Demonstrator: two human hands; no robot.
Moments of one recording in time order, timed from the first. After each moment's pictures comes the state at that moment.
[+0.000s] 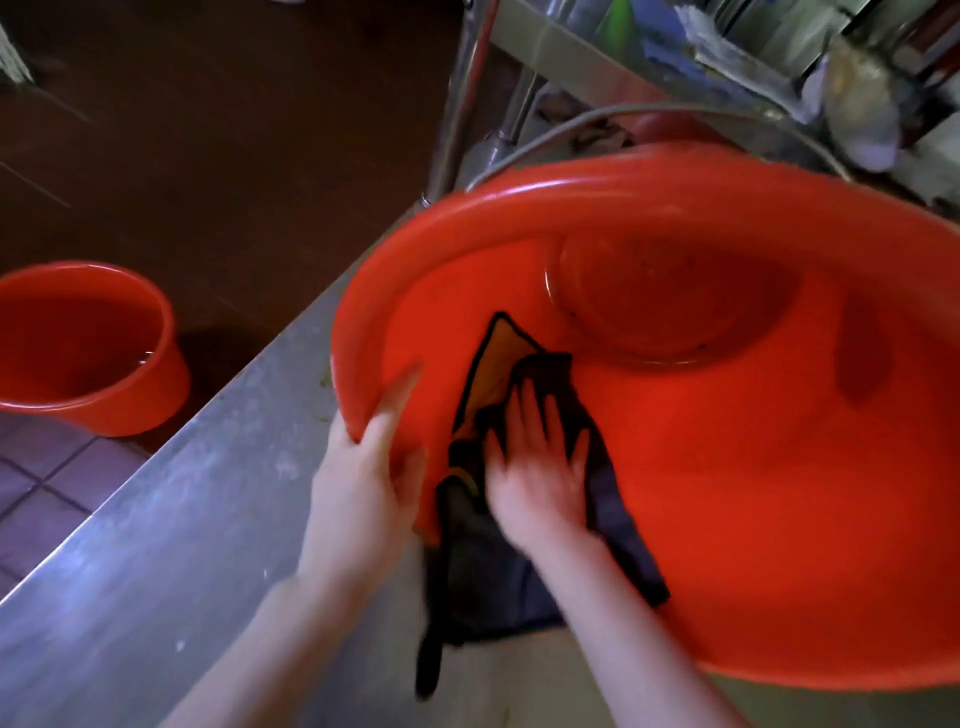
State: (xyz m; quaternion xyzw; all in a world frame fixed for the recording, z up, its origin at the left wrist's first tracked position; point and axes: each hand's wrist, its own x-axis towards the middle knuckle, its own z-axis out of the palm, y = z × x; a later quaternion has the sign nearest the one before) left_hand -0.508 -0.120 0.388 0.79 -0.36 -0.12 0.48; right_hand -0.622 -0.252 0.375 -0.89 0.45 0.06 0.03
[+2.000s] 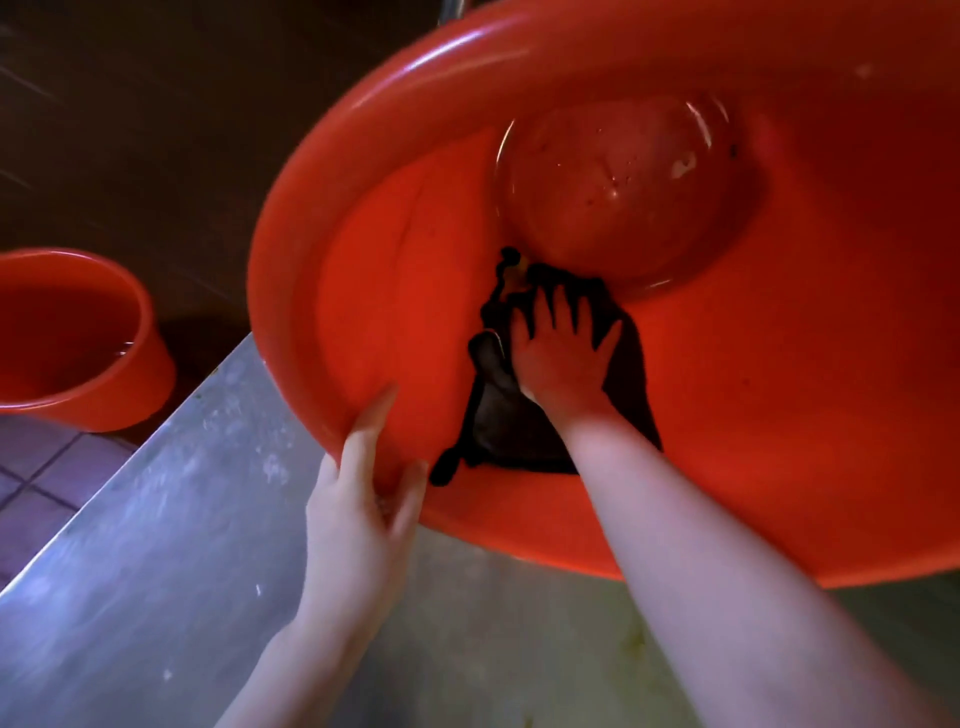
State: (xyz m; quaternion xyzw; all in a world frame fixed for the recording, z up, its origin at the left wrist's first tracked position) left_hand -0.520 -0.110 0.357 0.77 -0.29 -0.14 0.55; right_hand -0.560 -0.356 0.368 -0.83 0.55 0.06 0.05
